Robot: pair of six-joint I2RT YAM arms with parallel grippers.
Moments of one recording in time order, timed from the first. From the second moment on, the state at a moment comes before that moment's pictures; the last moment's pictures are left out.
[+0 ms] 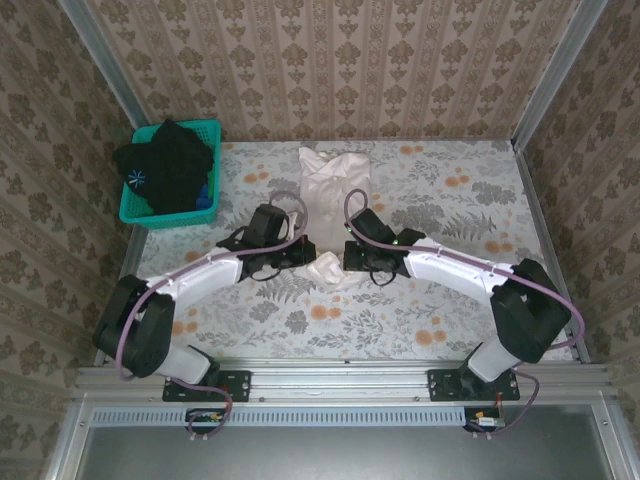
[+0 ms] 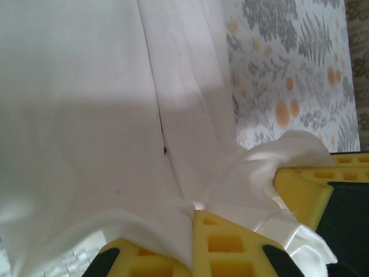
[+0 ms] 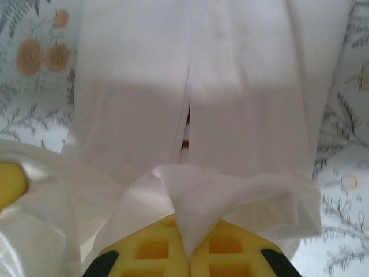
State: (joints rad) left arm -0.58 1.47 0.84 -0.17 0.43 -0.63; right arm 0.69 1.58 1.06 -0.47 0.05 0.70
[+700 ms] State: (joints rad) left arm -0.36 1.92 1.27 -0.29 0.61 -0.53; right arm 0.44 1.97 1.51 -0.57 -0.09 0.57
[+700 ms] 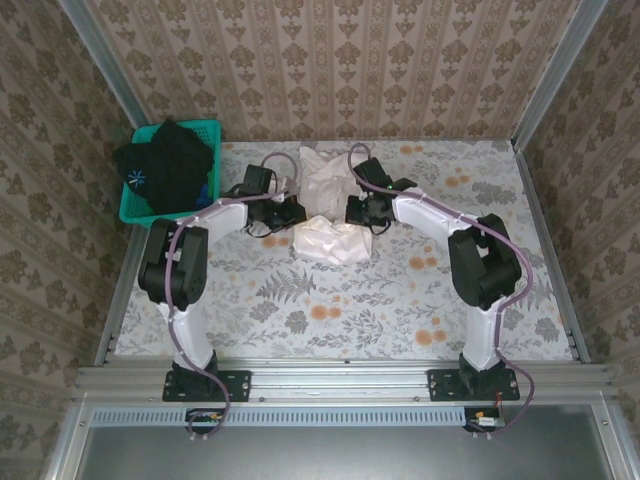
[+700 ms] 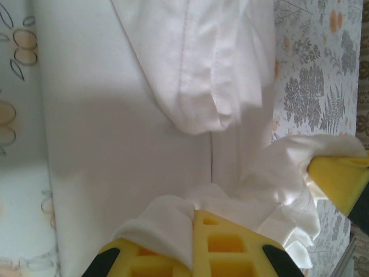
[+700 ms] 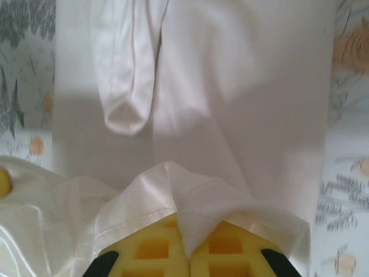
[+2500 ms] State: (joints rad) left arm -0.34 1.82 0.86 -0.01 0.68 -0.47; right arm 0.52 2.20 1.70 -0.56 -0.22 -0.10
